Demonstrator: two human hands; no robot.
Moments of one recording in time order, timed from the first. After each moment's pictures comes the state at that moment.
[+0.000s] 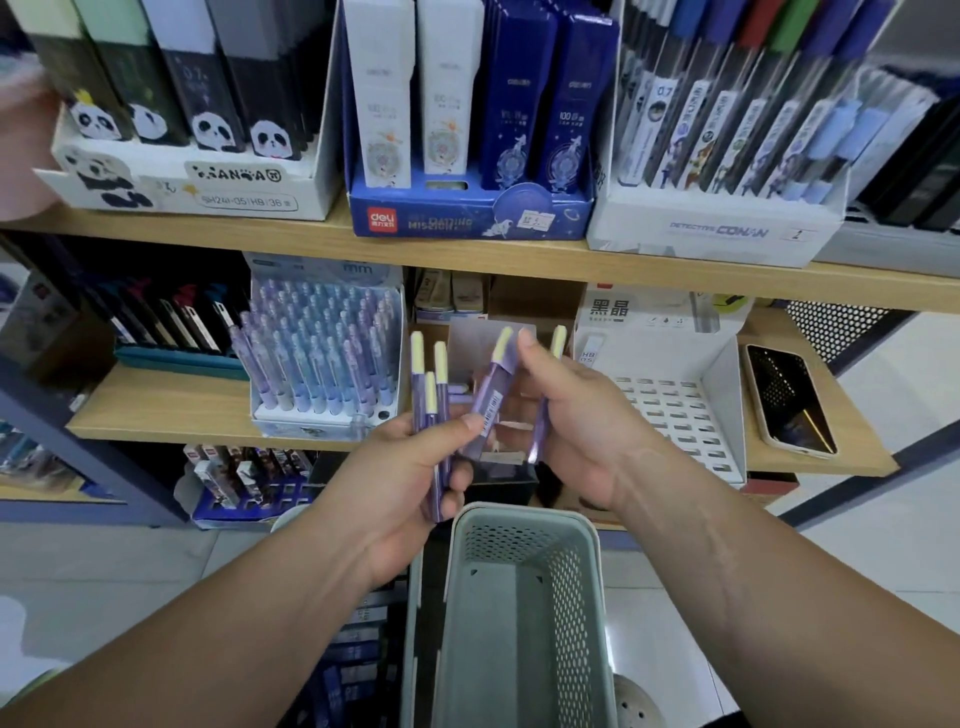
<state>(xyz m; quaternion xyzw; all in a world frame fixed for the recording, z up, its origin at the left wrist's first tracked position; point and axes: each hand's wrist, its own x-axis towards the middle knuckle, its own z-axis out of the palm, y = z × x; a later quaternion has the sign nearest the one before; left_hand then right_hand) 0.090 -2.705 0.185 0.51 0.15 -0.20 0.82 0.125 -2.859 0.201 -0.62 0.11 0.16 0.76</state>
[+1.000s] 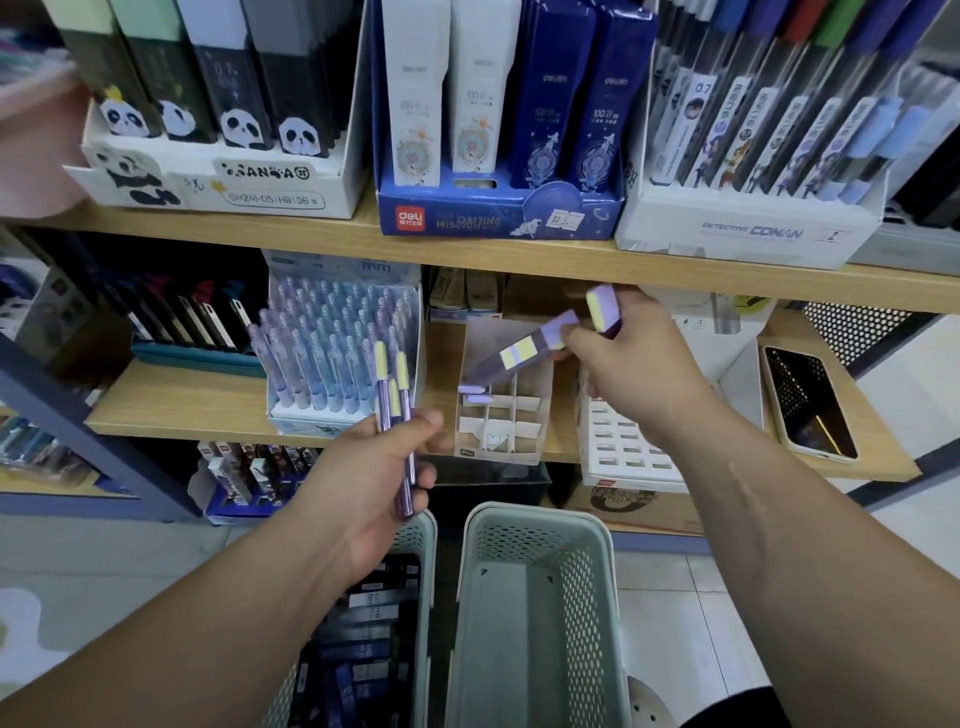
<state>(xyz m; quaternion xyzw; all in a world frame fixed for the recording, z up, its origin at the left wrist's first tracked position) 0.098 -2.673 0.172 0.56 0.23 -0.16 0.78 0.159 -2.887 0.219 -0.88 0.04 -0.08 0.47</state>
